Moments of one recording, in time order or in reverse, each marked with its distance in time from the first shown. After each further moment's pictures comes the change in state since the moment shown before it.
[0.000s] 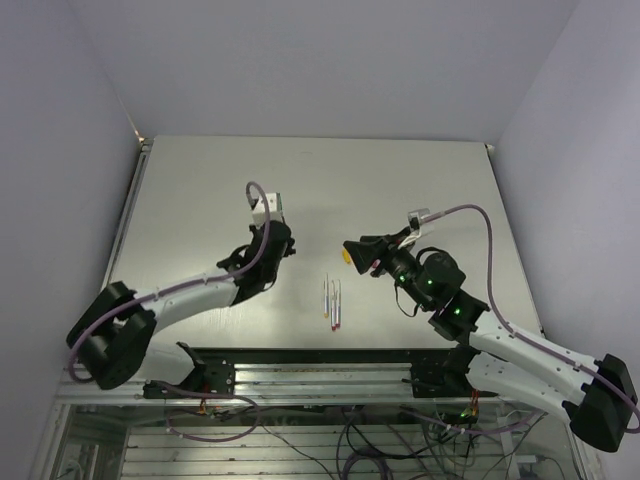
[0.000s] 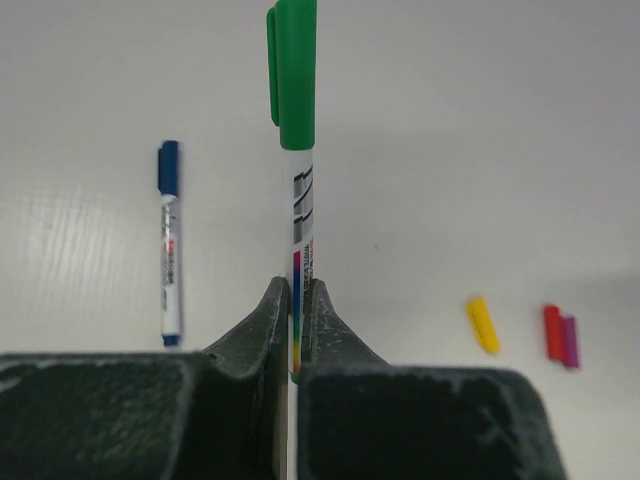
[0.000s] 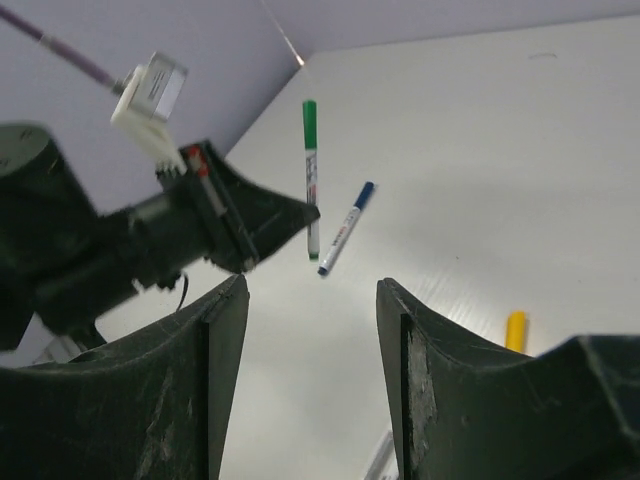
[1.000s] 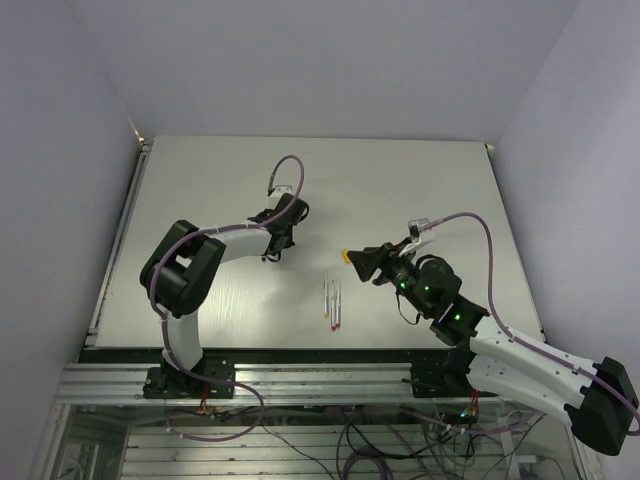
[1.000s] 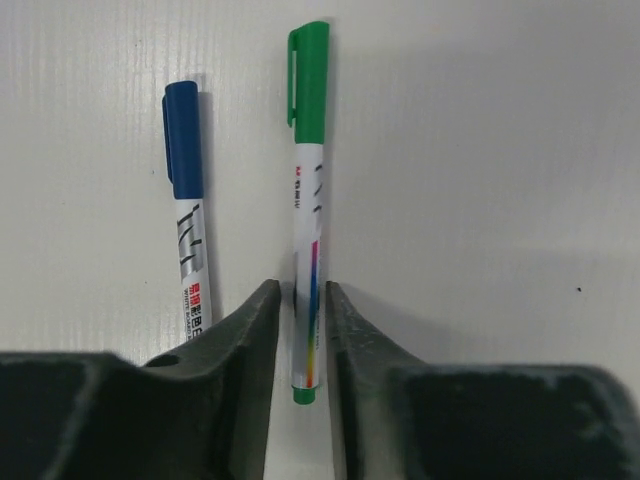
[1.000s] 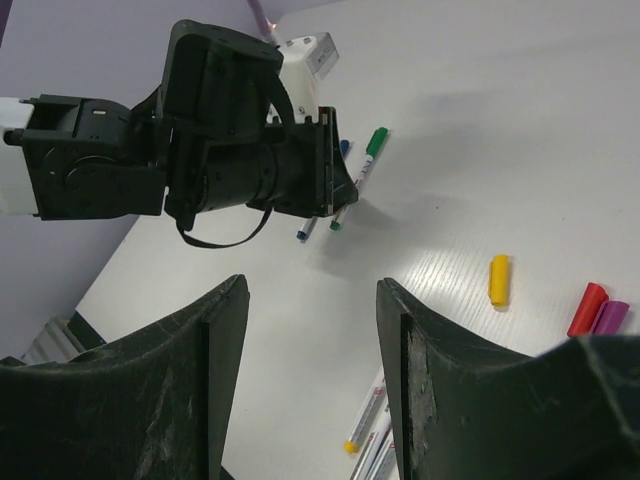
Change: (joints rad) left arm 0.217 0.568 0.435 -0.391 0.148 0.048; right arm 0.000 -0.048 -0.087 -0.056 0.044 0.071
